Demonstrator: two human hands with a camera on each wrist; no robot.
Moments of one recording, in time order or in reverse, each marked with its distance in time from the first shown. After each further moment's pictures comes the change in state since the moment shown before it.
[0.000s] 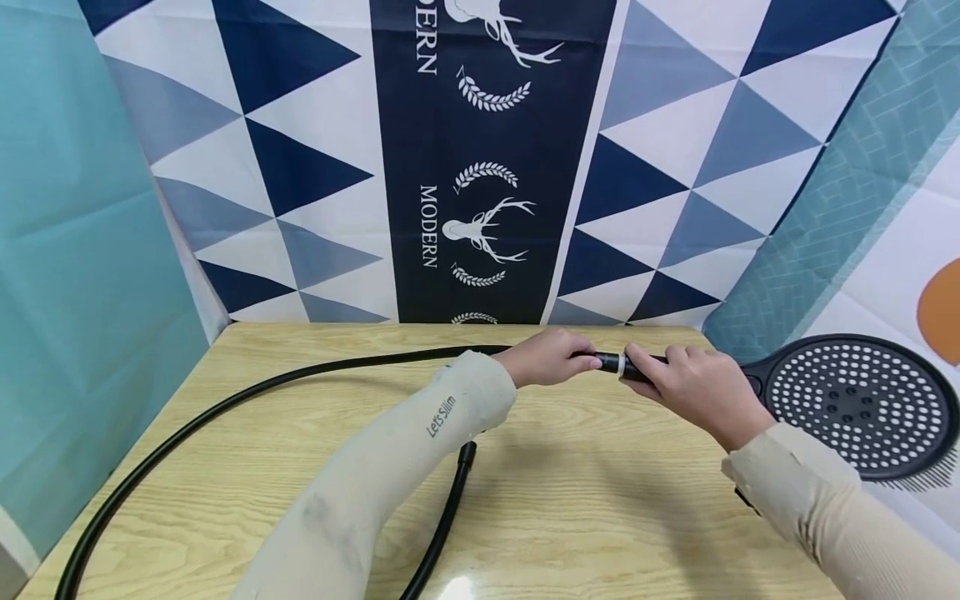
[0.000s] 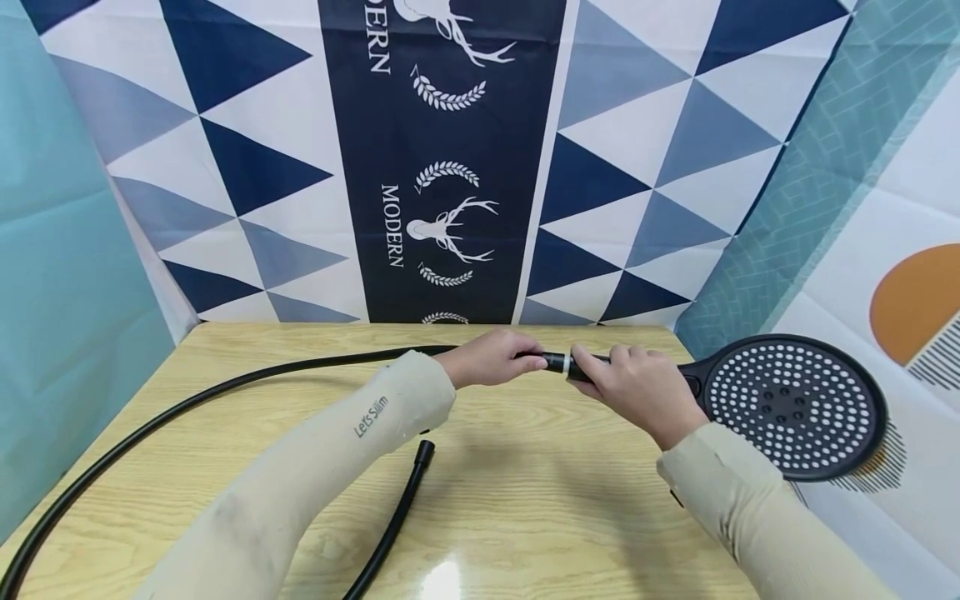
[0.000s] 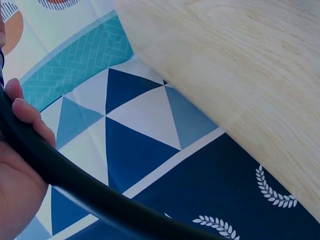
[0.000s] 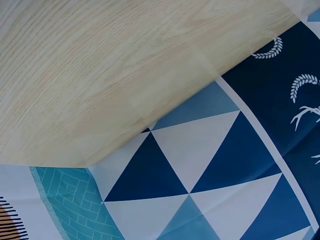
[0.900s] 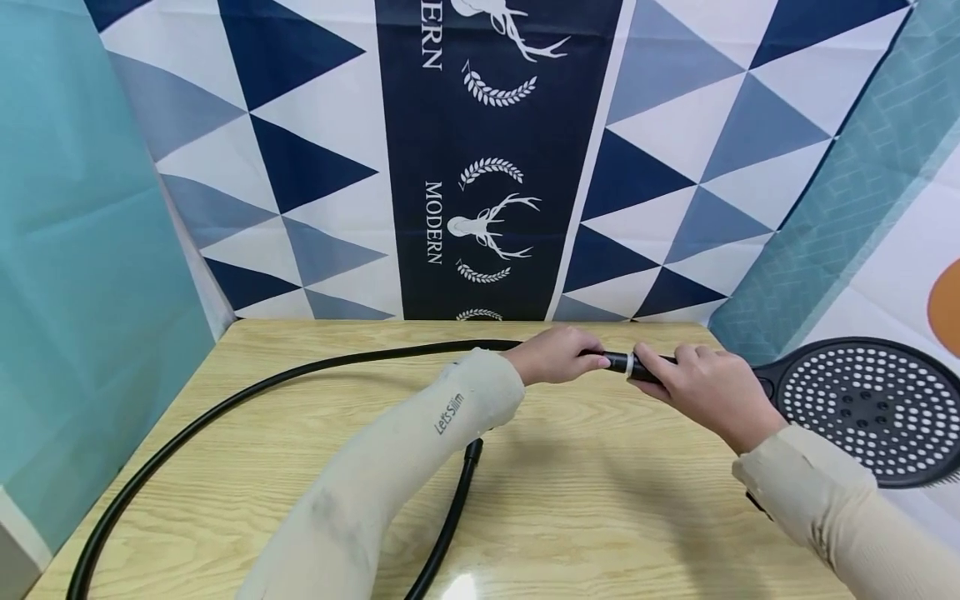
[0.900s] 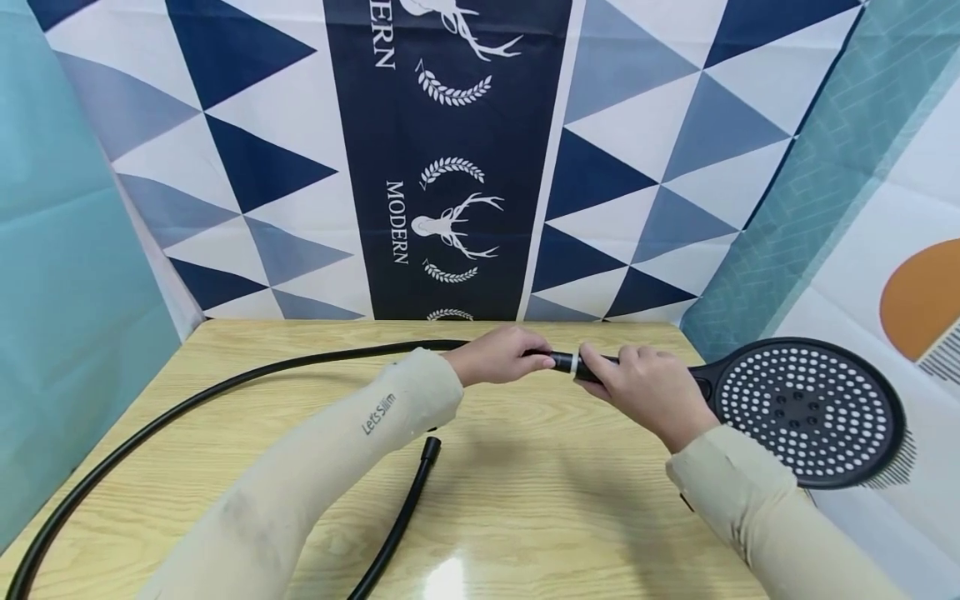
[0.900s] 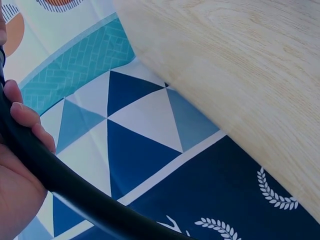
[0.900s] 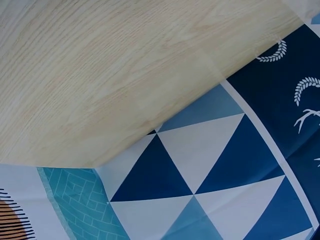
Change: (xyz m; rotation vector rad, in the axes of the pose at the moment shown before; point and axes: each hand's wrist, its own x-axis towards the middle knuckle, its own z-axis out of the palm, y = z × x) left_hand -0.002 0.001 -0.002 0.041 -0.004 0.023; right_hand 0.001 -0.005 -0.005 0.009 -0.009 0.016
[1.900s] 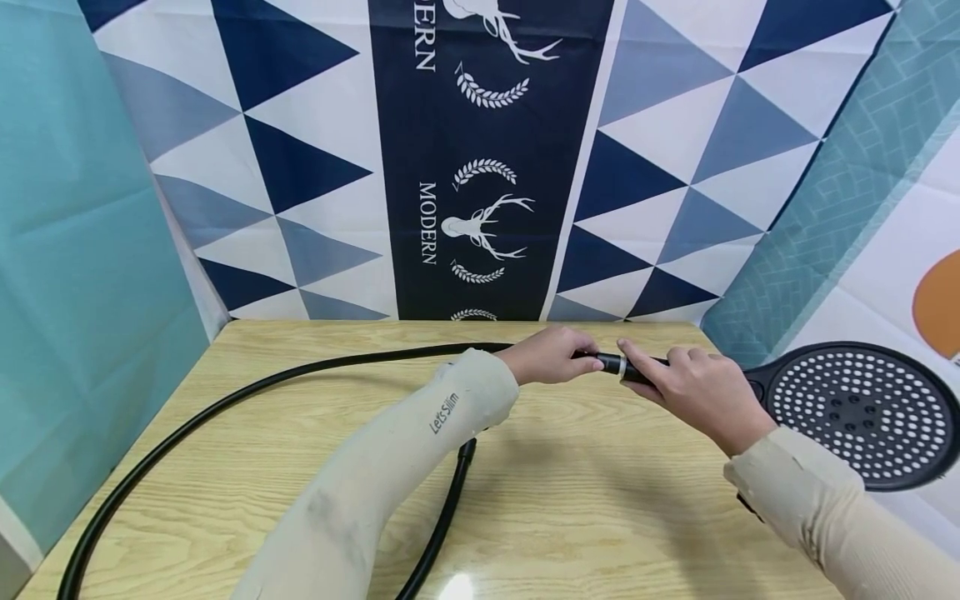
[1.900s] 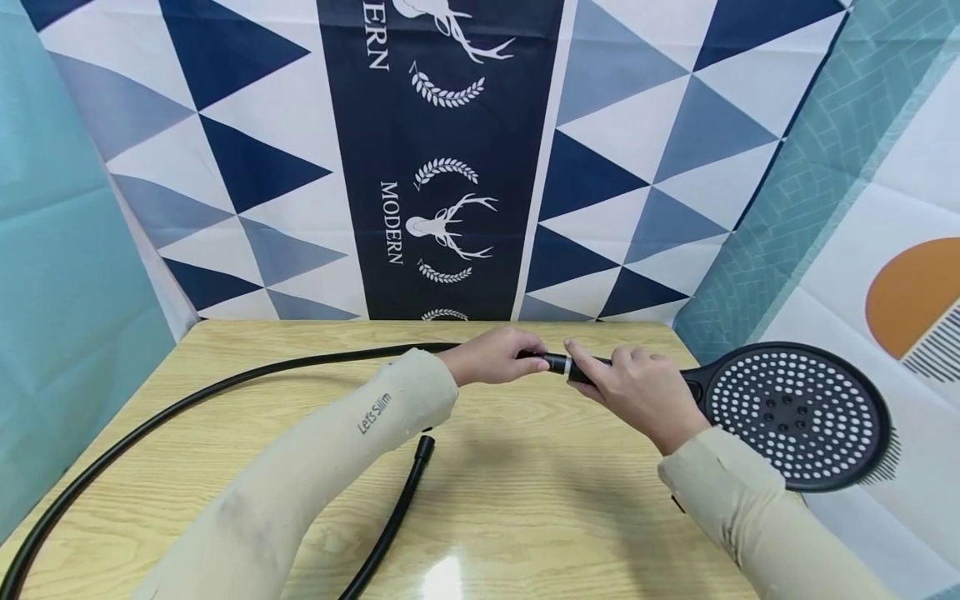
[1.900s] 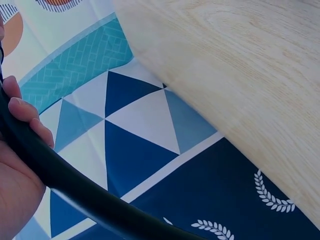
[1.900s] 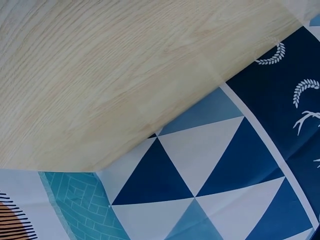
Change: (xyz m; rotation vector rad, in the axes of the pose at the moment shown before) left_hand 0.001 0.000 0.003 -0.038 0.011 0.045; right_hand -0.010 -0.002 -0.001 0.021 -0.006 0.014
